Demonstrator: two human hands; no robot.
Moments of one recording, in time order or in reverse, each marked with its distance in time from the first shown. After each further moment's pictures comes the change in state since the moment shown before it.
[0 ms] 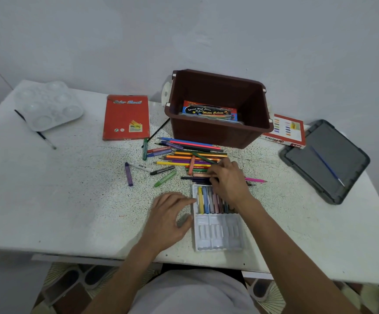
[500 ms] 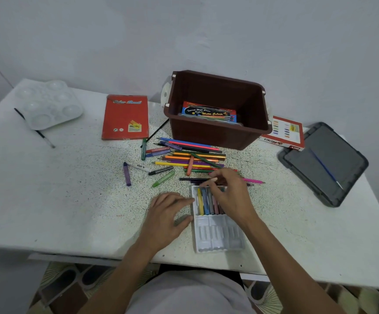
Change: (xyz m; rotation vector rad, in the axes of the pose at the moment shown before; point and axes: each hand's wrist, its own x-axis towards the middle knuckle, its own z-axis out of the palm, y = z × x) left_hand 0.002 -0.004 0.004 0.001 0.008 0.002; right_hand -0.038 -0.012 -0.014 0.569 0.165 0.033
